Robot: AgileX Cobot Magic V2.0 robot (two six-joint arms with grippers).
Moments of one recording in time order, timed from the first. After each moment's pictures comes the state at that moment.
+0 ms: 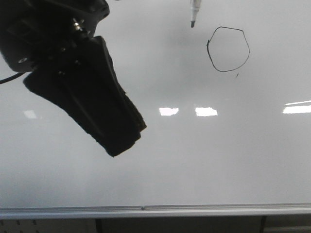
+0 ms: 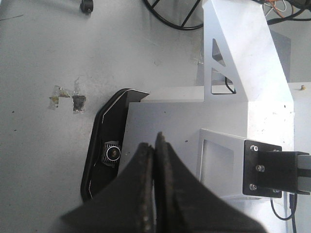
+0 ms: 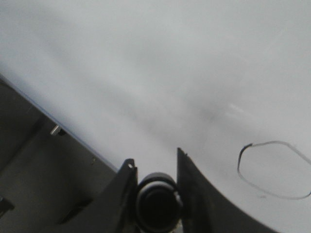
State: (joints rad) left arm -0.64 1.52 -1.09 -0.75 1.17 0.99; right arm 0.31 1.69 -1.97 0.35 1.26 -0.25
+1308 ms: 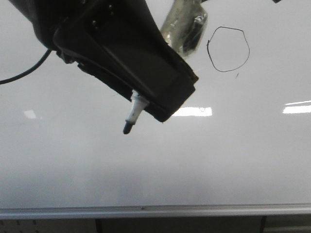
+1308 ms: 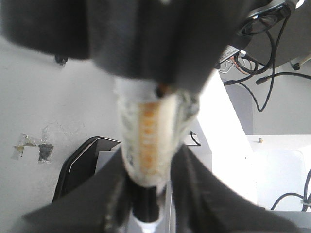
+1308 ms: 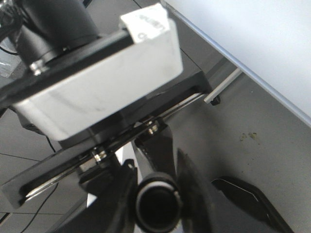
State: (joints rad) left arm -0.64 1.52 -1.09 -0.99 1.16 1.04; right arm 0.31 1.28 -1.05 1.02 1.12 -0.72
